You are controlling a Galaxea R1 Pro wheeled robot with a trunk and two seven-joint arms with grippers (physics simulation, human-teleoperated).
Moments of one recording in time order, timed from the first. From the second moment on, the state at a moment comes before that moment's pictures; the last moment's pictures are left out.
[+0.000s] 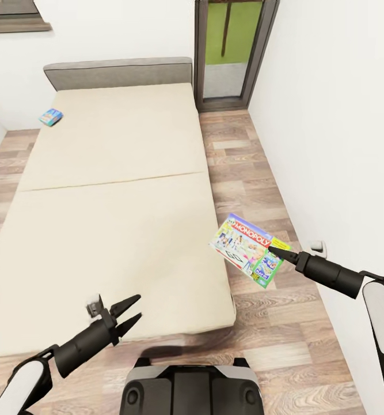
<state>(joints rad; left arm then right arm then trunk) -0.08 0.19 0.02 -1.61 1.47 0.81 -0.21 -0.48 -0.25 -0.30 -1.61 -0.64 1.04 0.67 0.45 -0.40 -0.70</state>
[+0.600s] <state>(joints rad) 0.03 0.18 0.11 -1.61 1.26 0.76 -0.40 -0.46 -0.24 -0.26 -1.61 -0.64 1.04 0.67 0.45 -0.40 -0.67</state>
